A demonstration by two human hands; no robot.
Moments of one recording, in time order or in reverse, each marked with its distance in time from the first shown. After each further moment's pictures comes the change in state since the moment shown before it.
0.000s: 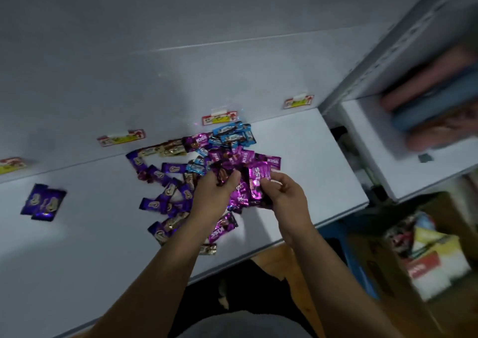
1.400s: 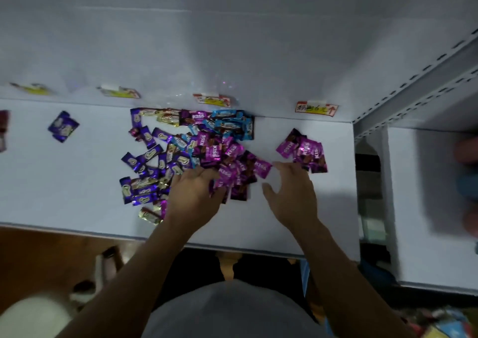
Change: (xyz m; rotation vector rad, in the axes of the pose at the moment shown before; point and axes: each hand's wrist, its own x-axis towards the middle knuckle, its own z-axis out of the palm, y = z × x) left_hand 0.019 -0.005 0.130 0.998 0.383 0.101; right_hand 0.153 0.003 -0.150 -1.039 -0.354 -0.527
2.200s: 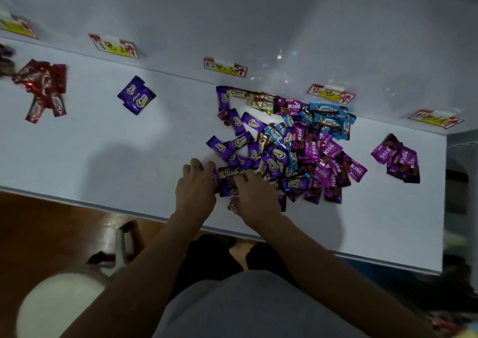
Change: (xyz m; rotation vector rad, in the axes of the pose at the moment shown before) left_hand -0.021 -0.238 -0.020 0.050 -0.229 -0.264; right_hand -0.003 -0.228 0.195 -0.403 -0.448 -0.269
